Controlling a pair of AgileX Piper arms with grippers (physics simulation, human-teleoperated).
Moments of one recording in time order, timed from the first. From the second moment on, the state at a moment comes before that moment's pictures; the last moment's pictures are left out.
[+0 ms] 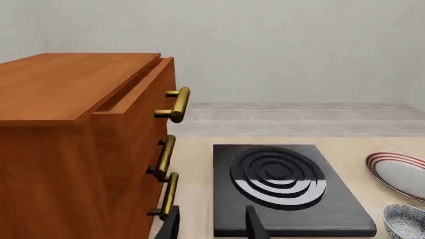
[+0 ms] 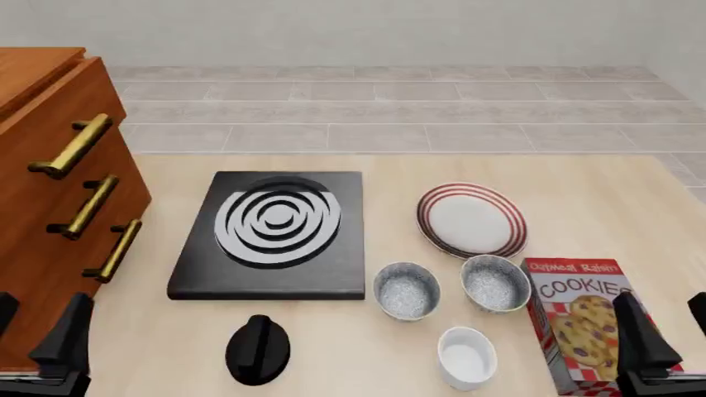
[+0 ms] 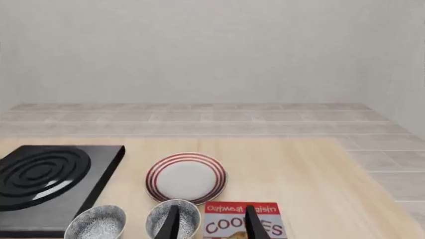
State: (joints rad) left arm 0.00 0.00 0.00 0.00 0.00; right arm 0.00 0.00 0.00 0.00 0.00
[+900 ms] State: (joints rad) left arm -0.05 0.01 0.00 0.01 0.01; right arm 0.09 0.18 -0.23 0.08 -0.04
